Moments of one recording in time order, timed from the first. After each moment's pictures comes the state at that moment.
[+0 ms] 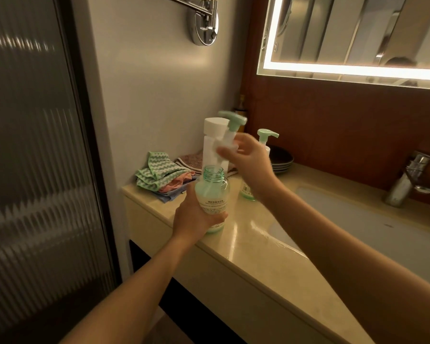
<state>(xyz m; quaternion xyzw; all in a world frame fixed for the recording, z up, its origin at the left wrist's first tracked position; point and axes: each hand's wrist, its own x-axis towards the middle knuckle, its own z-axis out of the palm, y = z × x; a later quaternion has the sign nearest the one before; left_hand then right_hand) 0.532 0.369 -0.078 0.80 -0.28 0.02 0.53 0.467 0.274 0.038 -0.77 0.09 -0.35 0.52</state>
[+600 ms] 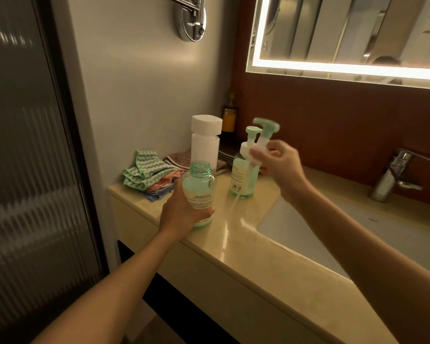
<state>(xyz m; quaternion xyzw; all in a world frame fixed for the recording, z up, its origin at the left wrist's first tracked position) 0.547 0.364 -0.082 0.79 -0.29 0.03 0.54 0.429 0.213 0.035 -0.77 0.21 -0.36 0.49</state>
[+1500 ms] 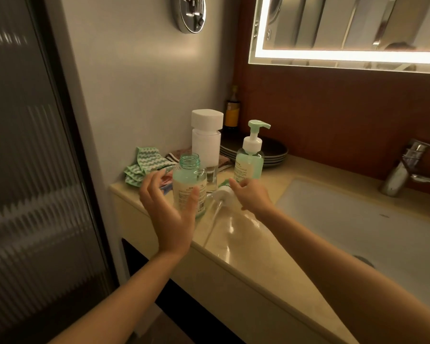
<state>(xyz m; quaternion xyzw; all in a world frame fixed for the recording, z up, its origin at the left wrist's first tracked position) 0.510 0.376 -0.077 0.66 -0.23 0.32 0.64 0.476 0.217 -0.045 -0.85 0.30 -0.20 0.38</state>
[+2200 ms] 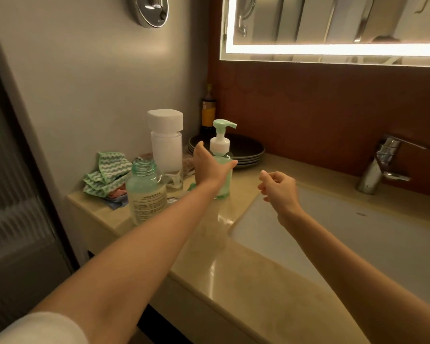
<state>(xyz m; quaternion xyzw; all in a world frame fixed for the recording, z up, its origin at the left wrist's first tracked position) 0.540 0.196 -0.022 0.78 -0.23 0.03 0.59 0.419 0.118 -0.041 -0.72 0.33 -0.37 0.49</state>
